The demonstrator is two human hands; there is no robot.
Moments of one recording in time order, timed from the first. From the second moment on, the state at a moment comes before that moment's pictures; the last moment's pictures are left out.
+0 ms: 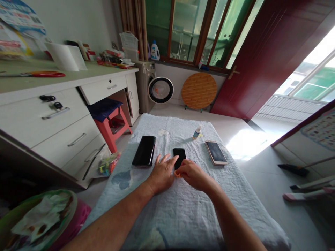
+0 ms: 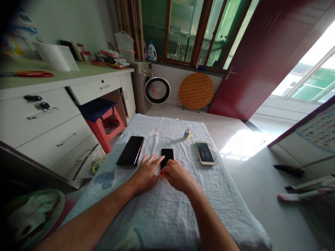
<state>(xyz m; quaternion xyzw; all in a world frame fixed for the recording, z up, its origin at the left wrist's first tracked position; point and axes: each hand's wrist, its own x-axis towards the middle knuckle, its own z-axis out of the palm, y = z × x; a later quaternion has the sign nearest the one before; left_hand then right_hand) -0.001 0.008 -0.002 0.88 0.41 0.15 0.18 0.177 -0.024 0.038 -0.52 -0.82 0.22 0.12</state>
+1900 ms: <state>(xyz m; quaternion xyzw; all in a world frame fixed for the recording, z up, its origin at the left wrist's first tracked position) -0.001 0.011 0.001 0.89 0.39 0.18 0.17 0.181 -0.029 0.017 -0.60 -0.77 0.12 0.19</state>
